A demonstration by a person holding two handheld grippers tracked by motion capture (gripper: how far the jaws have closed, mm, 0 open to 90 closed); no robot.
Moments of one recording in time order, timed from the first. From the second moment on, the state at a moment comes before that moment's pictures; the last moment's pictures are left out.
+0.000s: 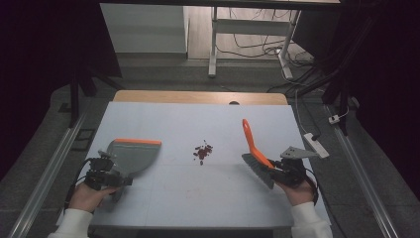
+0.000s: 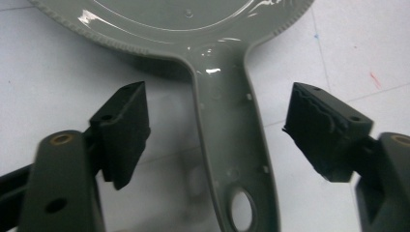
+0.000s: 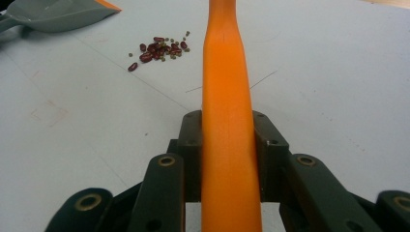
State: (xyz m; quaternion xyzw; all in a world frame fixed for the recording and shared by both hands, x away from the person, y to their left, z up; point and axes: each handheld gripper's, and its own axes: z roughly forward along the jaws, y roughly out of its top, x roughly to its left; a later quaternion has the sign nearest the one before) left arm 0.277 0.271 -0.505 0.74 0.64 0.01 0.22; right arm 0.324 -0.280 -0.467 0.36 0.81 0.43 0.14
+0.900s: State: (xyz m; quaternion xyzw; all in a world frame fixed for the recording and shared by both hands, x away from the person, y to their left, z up) left arm 0.283 0.275 -0.516 0.71 0.66 0.01 0.26; right arm 0.323 -0.281 -0.468 0.37 0.81 0.43 0.15
